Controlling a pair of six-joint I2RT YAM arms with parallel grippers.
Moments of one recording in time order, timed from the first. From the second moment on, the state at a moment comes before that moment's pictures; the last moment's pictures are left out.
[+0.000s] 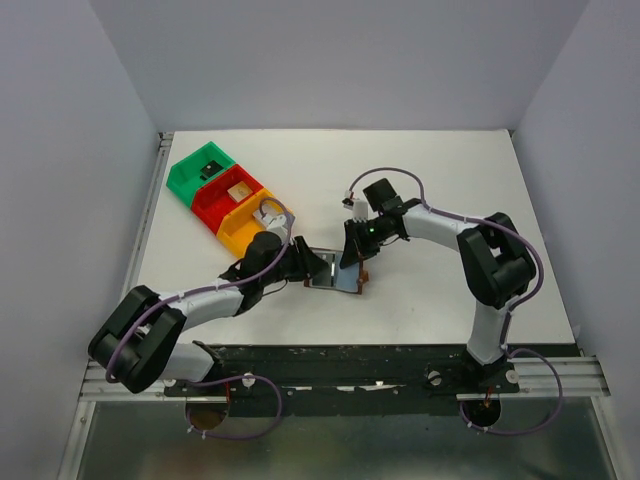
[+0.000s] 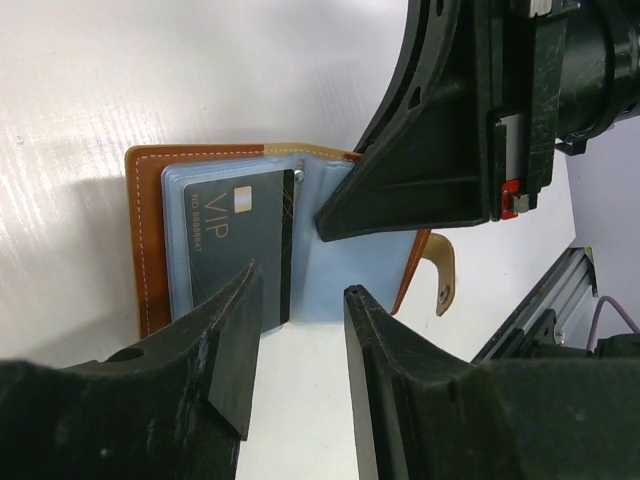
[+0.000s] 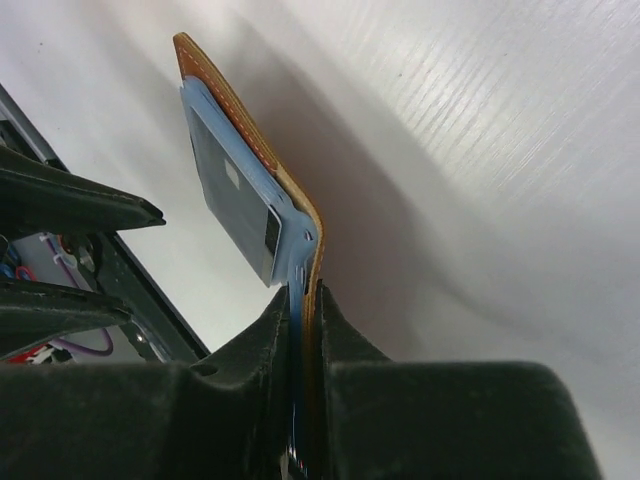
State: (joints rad) left arm -0.62 1.31 0.44 0.45 0.22 -0.77; right arm 0.53 1.90 1.20 -0.41 -0.63 0.24
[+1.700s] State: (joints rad) left arm -0.67 1.65 0.67 0.31 0.29 -0.73; right arm 0.51 1.94 1.22 -0.46 -0.48 0.28
